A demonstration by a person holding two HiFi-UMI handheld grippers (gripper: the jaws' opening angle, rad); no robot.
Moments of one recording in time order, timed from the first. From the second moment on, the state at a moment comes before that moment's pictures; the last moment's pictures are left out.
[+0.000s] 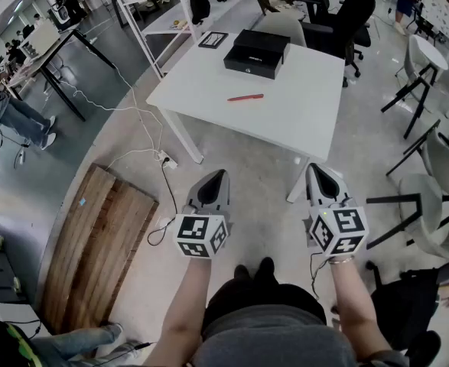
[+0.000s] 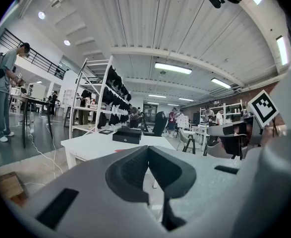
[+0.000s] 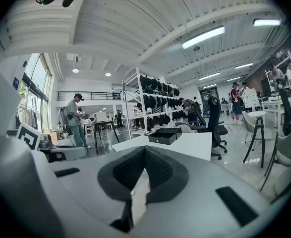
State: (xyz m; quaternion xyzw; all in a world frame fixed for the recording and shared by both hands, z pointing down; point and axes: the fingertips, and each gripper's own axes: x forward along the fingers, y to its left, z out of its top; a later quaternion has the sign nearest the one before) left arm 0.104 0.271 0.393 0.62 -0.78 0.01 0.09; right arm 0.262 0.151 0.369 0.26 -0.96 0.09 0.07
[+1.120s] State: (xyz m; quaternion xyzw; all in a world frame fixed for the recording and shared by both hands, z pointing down) left arm 0.092 0.242 0.390 0.64 -0.76 0.04 0.07; right arm 0.251 0.135 0.363 0.25 -0.96 0.08 0.05
